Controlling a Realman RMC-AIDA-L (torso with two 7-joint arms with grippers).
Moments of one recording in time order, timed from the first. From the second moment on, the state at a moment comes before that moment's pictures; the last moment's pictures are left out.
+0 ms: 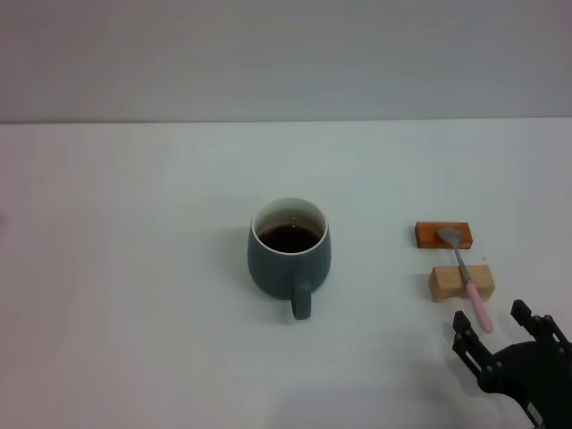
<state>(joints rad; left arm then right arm) -0.33 -2.05 1.40 0.25 -0.27 1.14 -0.20 0.22 1.81 -0.06 1.16 -1.37 -1.22 -0.59</state>
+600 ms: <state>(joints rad) -0.32 -2.05 1.41 0.25 -0.27 1.15 -0.21 0.26 1.85 0.00 1.09 -1.37 -1.12 -0.56</state>
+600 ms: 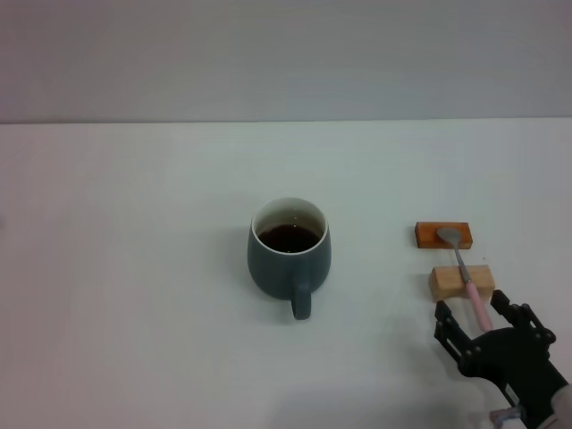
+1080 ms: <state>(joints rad) -0.32 -2.05 1.41 0.25 -0.27 1.16 -0.21 0.27 1.86 0.05 1.06 -1.37 -1.06 -0.55</state>
